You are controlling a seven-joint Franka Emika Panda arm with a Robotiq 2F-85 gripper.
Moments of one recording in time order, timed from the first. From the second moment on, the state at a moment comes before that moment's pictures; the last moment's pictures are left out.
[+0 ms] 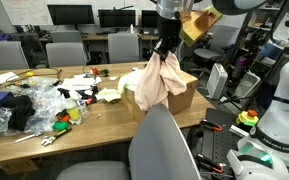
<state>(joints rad) 0.05 -0.44 0.28 -2.36 -0.42 1.96 0.73</state>
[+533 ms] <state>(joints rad) 0.12 -0.30 0.42 -2.17 -0.52 1.82 0.69</state>
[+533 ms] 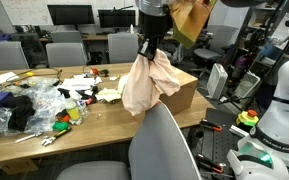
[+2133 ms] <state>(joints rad) 0.26 -0.33 0.34 -2.31 -0.41 1.77 0.40</state>
